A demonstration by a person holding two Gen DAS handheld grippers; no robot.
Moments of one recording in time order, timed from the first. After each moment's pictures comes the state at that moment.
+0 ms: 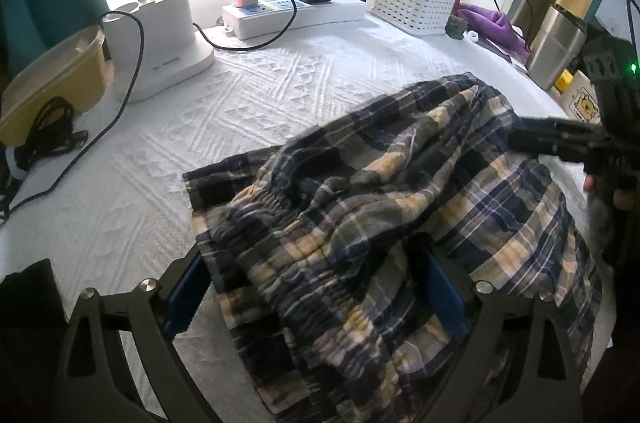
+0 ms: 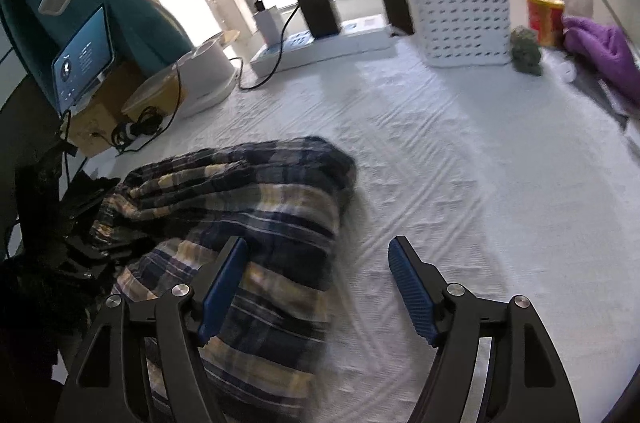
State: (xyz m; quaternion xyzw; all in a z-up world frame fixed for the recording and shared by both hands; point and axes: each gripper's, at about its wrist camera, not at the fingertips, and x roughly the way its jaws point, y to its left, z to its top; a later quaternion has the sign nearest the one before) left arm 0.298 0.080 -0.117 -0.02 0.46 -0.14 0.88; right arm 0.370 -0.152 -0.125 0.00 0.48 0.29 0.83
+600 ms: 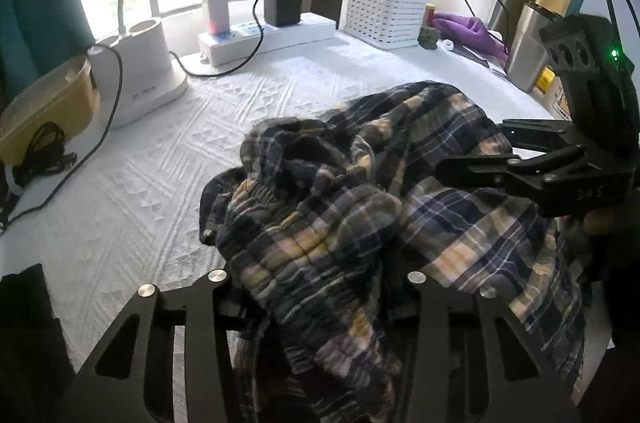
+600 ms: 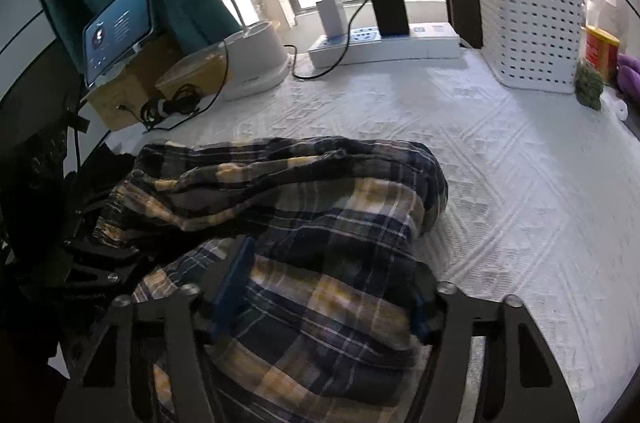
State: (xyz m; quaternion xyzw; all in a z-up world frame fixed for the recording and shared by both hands) left arm 0.283 0.050 -0.102 0.00 0.42 -0.15 0.89; right arm 0.355 -0.105 -0.129 -0.03 0.45 0.34 0.82
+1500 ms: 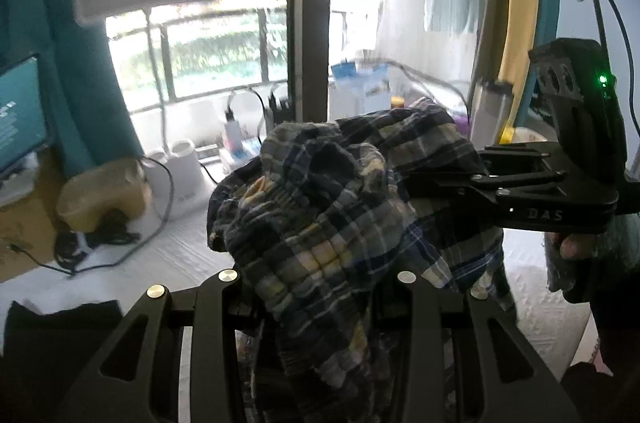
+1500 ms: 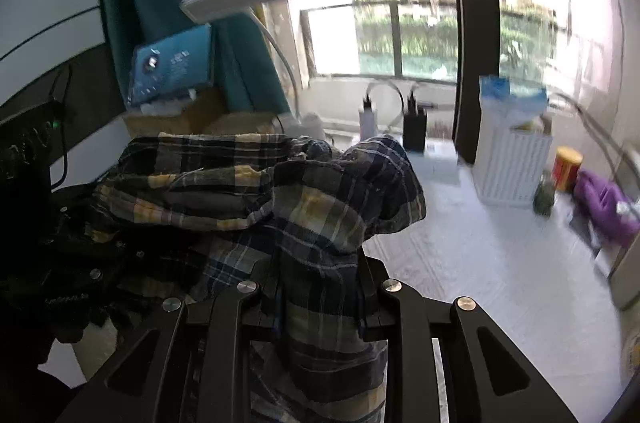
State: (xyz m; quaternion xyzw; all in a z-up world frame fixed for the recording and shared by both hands) left arm 0.200 0.053 -0.004 0.01 0.27 -0.13 0.95; right arm 0.280 -0.100 -0.020 -0.08 0.31 0.35 0.88
